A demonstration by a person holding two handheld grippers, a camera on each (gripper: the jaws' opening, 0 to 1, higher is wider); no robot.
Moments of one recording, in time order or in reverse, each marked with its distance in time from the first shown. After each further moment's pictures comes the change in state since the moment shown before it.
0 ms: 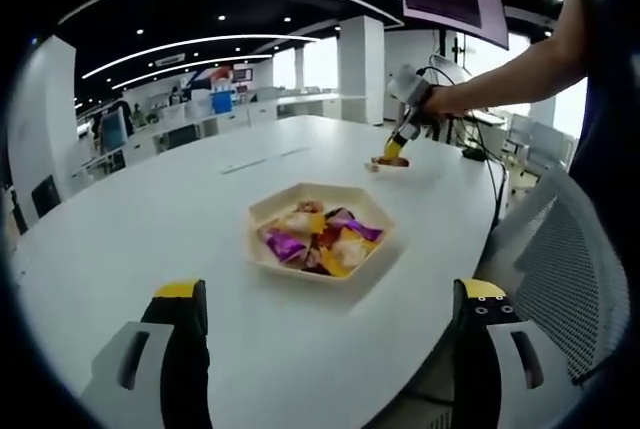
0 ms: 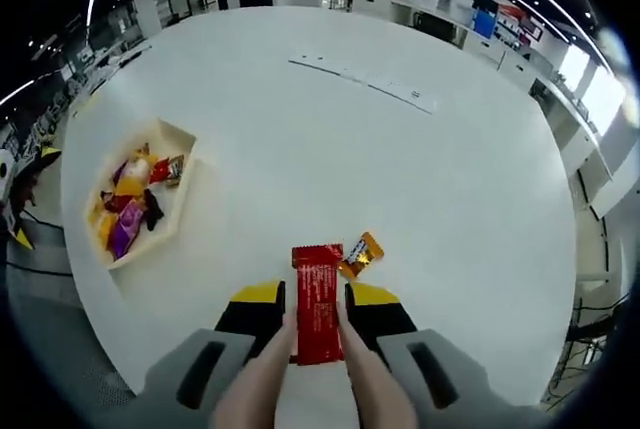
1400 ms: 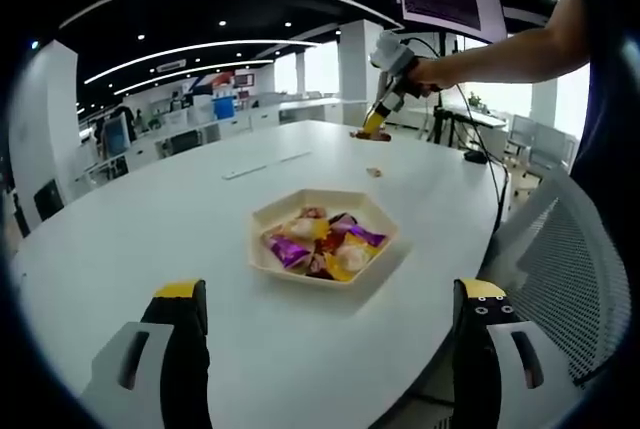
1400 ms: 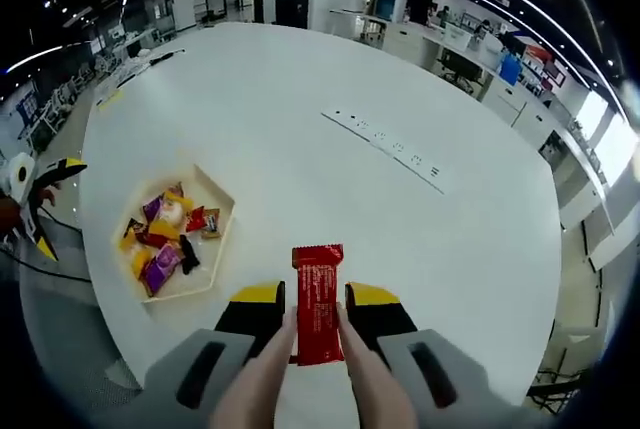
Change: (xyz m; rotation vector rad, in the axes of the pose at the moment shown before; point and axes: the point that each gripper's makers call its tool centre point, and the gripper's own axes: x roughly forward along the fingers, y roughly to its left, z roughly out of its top) left arm -0.003 0.004 0.005 0.007 -0.026 0.021; right arm -0.030 0.028 0.085 -0.160 -0.079 0.039
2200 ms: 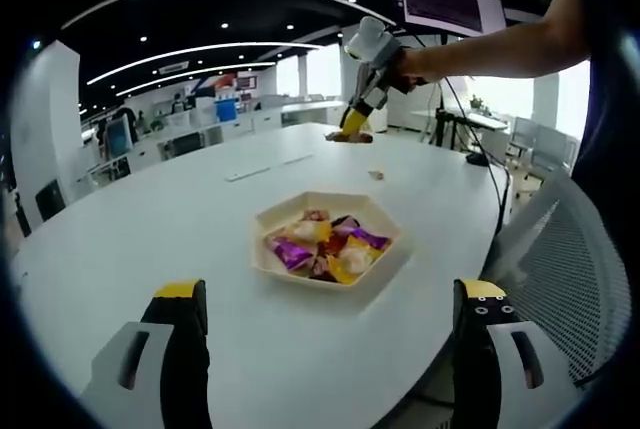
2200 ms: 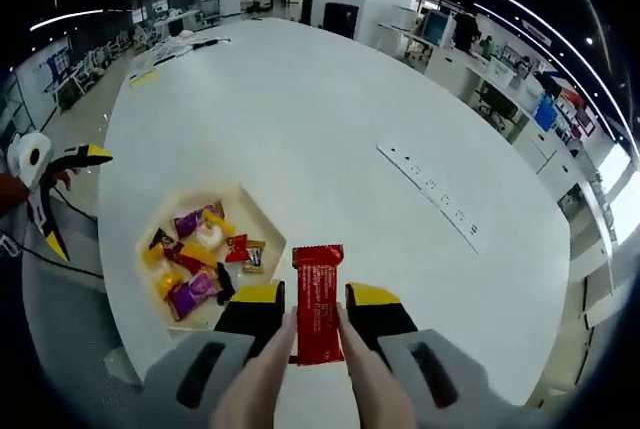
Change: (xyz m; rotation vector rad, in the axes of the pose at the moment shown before) left arm -0.001 0.001 0.002 0.000 -0.008 0.007; right arm 0.016 0.061 0.056 -0.174 -0.031 0.081
